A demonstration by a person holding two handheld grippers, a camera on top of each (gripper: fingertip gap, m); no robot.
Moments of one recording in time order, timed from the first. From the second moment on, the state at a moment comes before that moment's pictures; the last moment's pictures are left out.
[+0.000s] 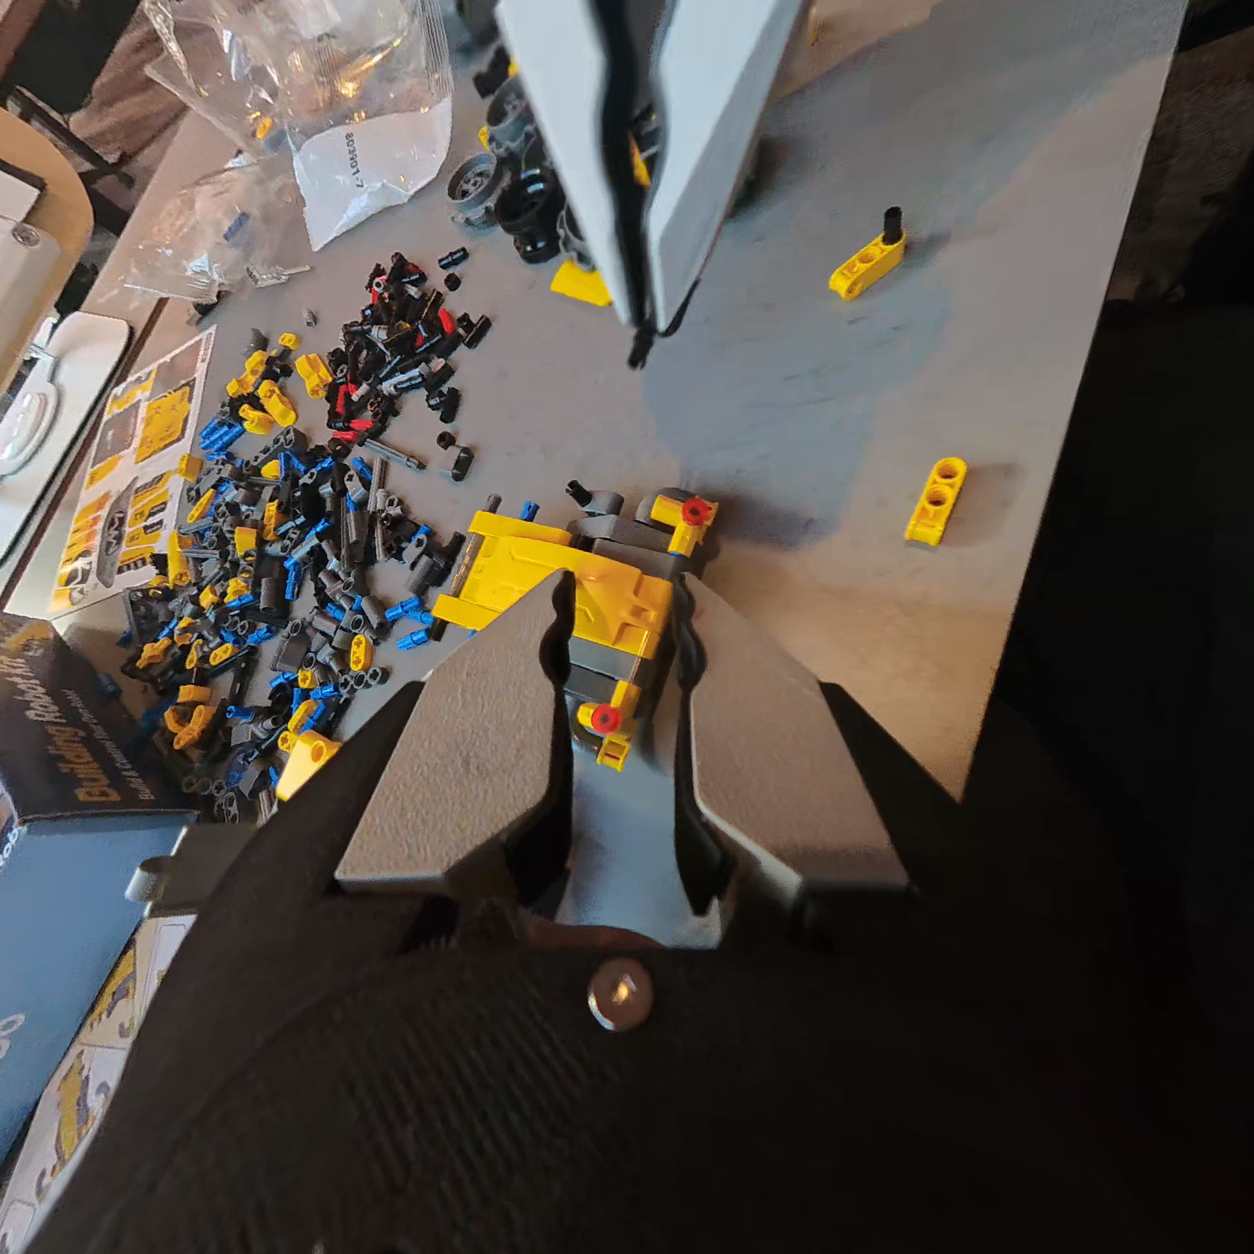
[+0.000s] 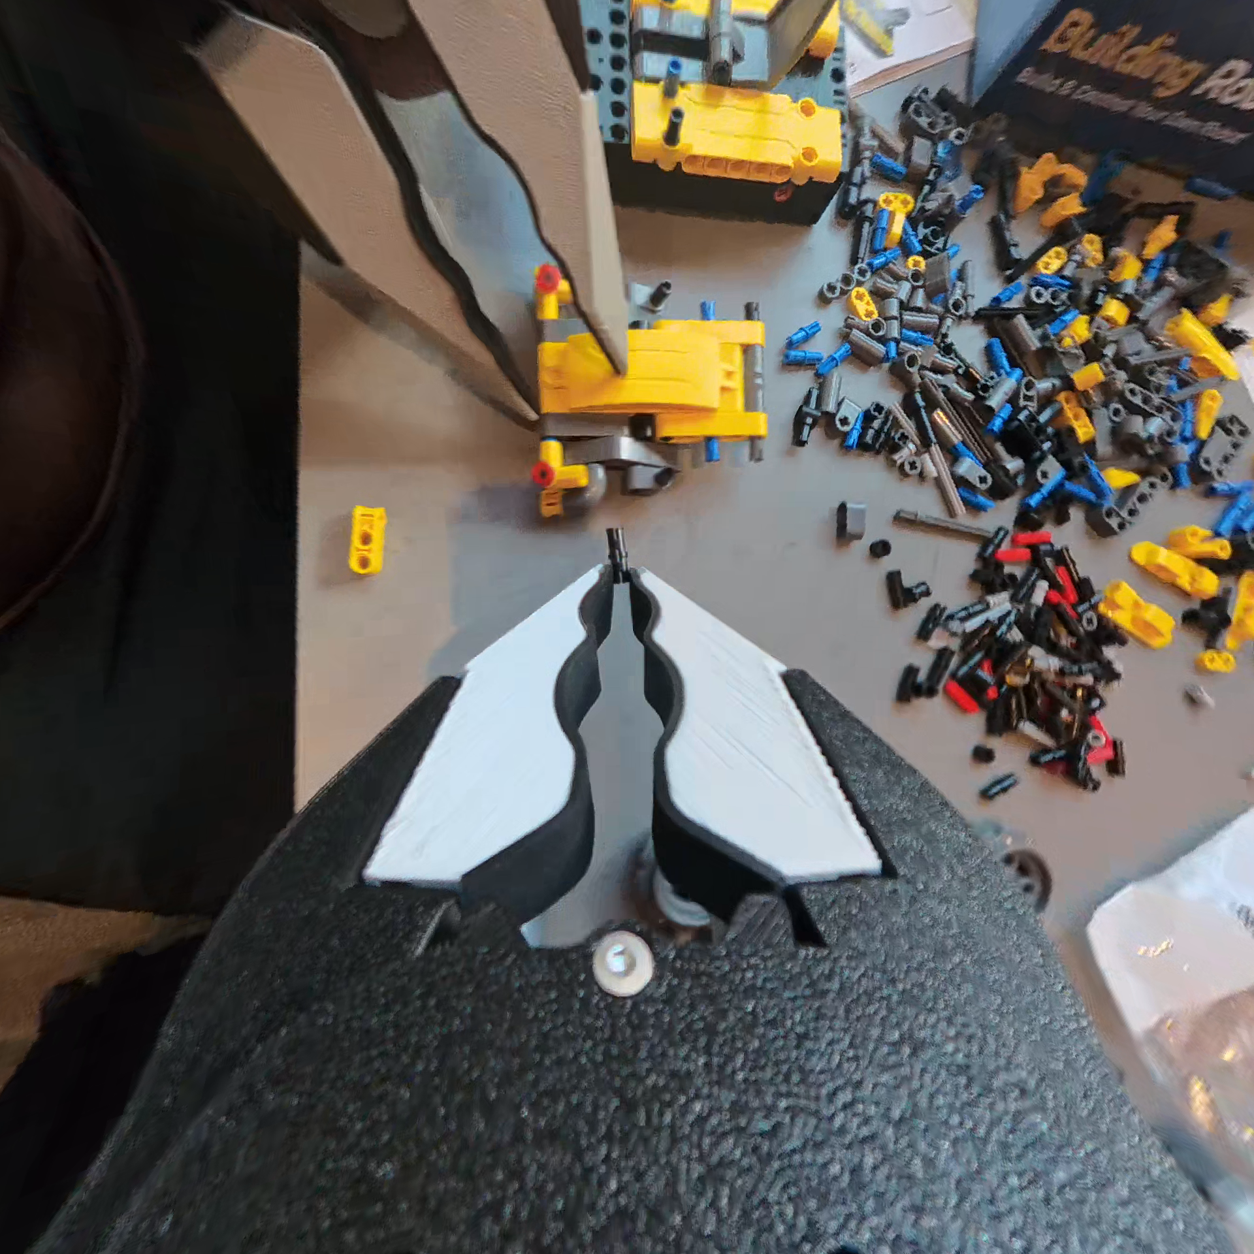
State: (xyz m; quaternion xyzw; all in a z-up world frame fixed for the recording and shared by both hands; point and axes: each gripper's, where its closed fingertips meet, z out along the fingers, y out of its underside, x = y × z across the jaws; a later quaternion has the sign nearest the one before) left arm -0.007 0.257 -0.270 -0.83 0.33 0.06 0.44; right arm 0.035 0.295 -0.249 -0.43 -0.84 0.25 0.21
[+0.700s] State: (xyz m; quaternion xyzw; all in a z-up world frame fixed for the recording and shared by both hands) left arm 0.049 0.209 -0.251 -0.71 0.47 0.14 0.50; right arm 0.053 0.207 -0.252 -0.52 -0.77 0.32 0.18
